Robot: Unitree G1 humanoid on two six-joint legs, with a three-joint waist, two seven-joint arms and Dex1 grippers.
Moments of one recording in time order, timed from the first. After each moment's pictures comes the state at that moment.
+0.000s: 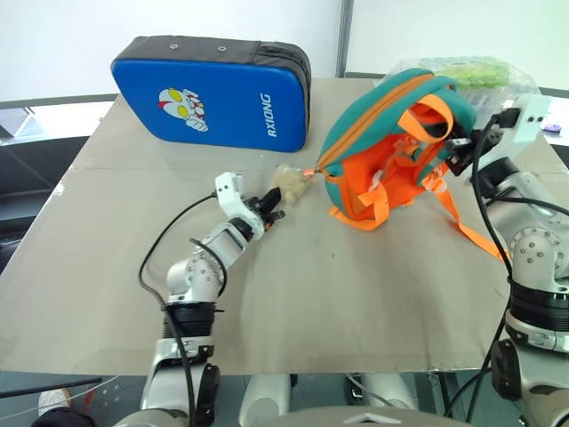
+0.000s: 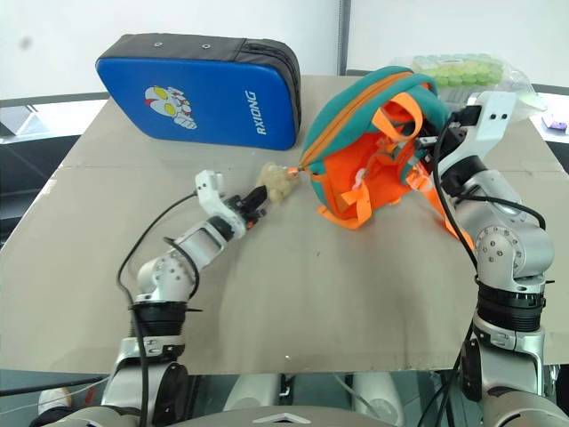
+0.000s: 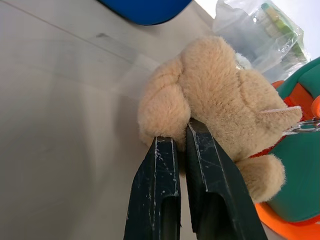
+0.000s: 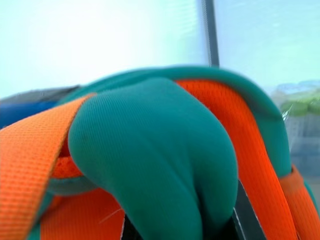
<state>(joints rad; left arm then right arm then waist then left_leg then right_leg) -0.47 0.18 0.12 0.16 -0.73 0.56 -0.19 -0.59 -0.37 -0.31 -0.22 0.75 0.60 0.10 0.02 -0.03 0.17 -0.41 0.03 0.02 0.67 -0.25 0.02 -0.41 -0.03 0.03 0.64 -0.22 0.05</state>
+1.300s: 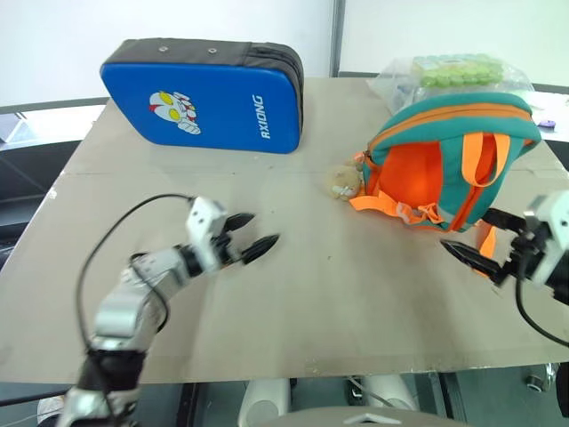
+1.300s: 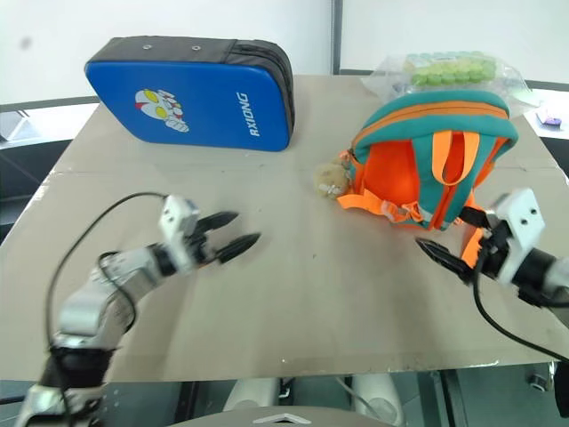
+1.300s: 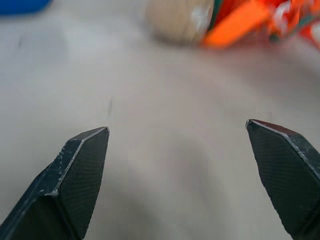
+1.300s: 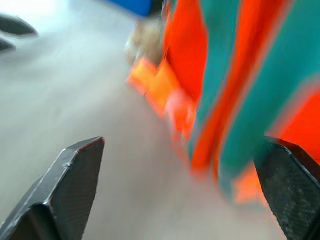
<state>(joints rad) -0.03 0.67 0.14 -0.16 -0.54 0.40 -0.86 0.28 -0.88 -0.53 -0.55 0.77 0.62 0.78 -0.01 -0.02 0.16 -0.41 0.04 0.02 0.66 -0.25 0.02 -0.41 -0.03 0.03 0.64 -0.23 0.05</state>
